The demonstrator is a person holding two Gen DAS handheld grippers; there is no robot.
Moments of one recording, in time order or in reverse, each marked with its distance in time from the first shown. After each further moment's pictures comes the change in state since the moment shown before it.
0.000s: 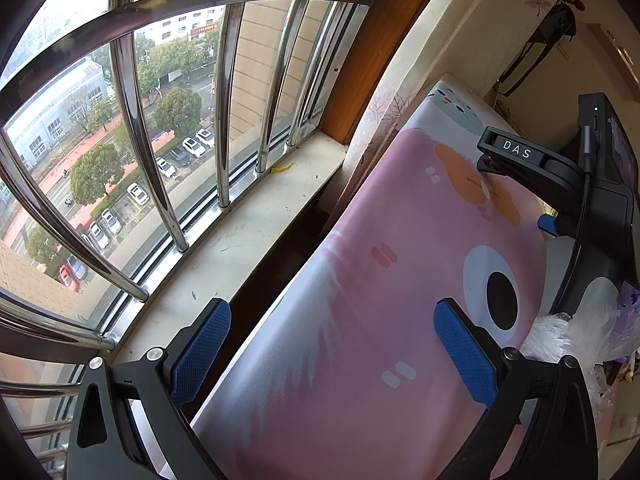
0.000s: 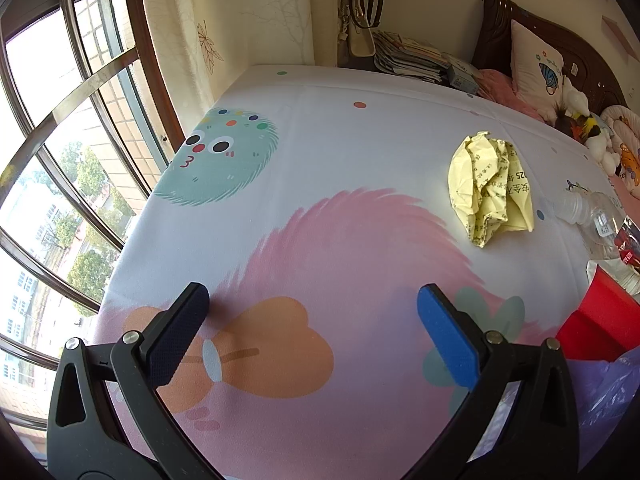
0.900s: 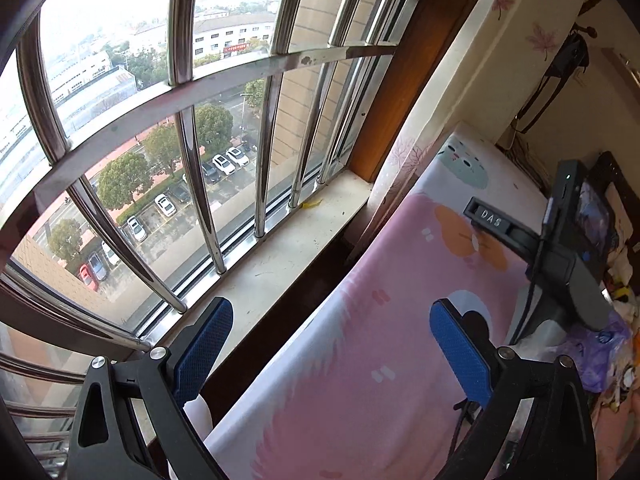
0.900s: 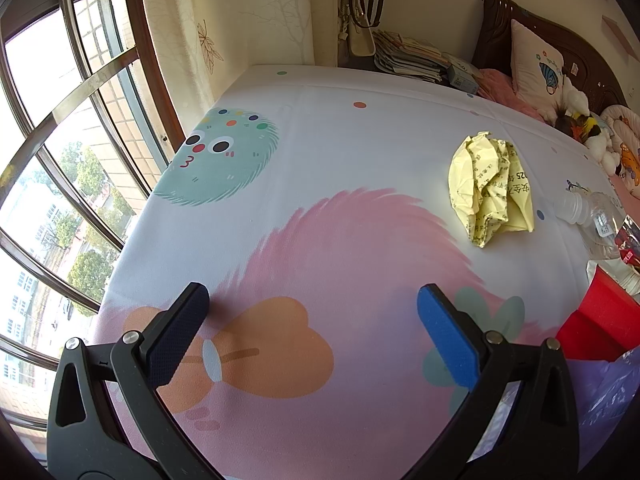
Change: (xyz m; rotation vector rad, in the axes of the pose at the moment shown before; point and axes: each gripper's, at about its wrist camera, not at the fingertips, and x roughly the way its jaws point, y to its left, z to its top) left arm -0.078 -0.004 0.021 -0.052 -0.111 0.084; right arm 0.000 0.000 0.000 0.000 0.000 0.000
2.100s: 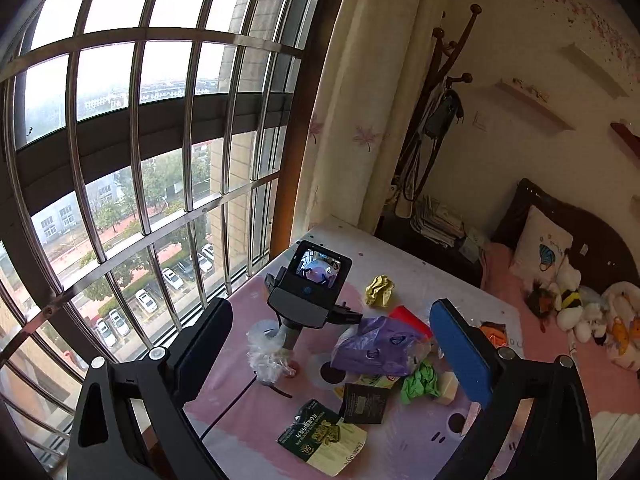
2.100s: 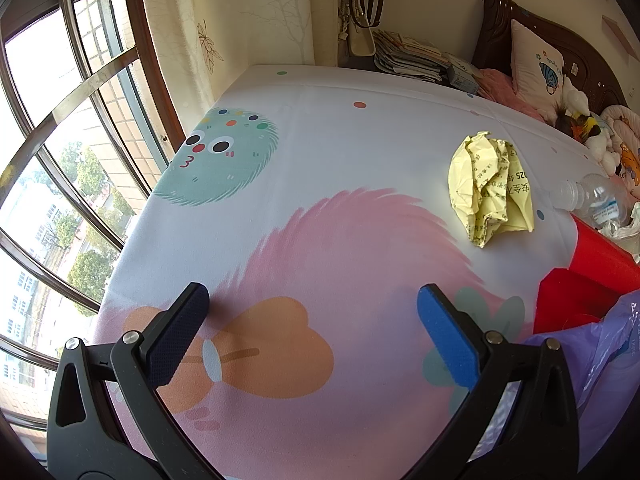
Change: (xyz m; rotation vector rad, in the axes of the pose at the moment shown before) left arm -0.246 -0.227 -0.081 0.138 -0.341 -0.077; right arm 0.001 0.000 0.000 0.000 0.000 0.000
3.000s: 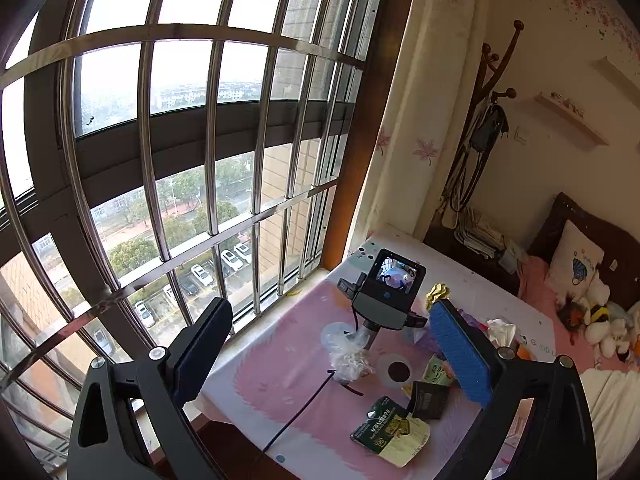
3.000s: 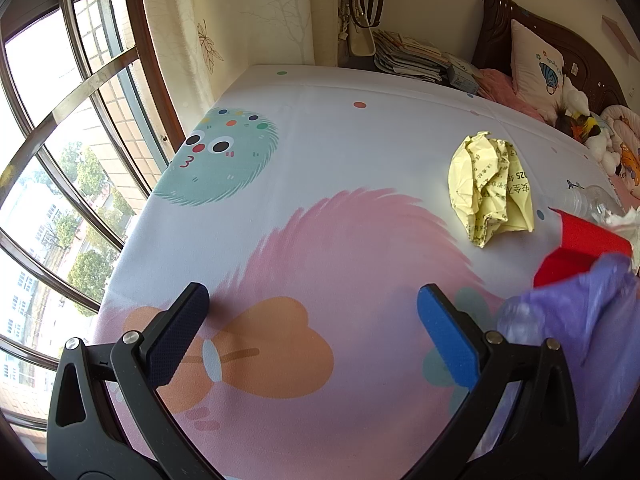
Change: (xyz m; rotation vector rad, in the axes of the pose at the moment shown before) left arm -0.041 0.099 0.002 -0.057 -0.031 0.139; right arm 0.001 0.000 0.000 0.000 0.000 0.000
